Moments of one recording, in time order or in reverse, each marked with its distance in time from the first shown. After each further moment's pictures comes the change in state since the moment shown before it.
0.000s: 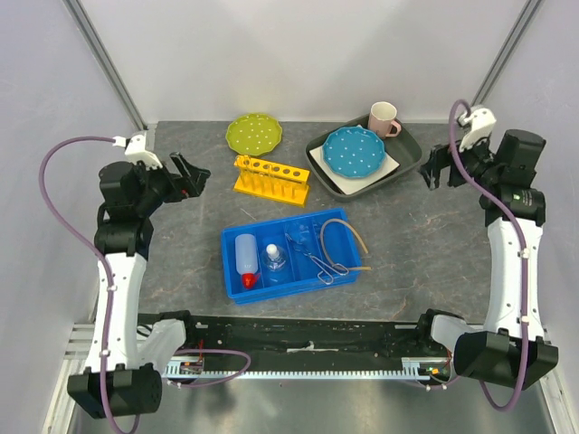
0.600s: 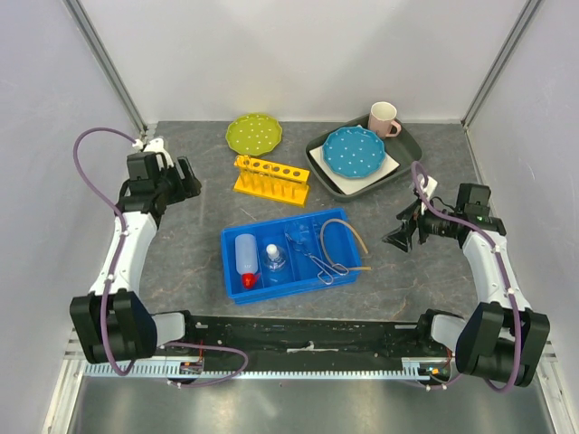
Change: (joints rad) left arm 0.000 0.321 -0.013 -0.003 -0.293 0.095; right arm 0.015 0.018 -0.482 -0.013 -0.409 -0.391
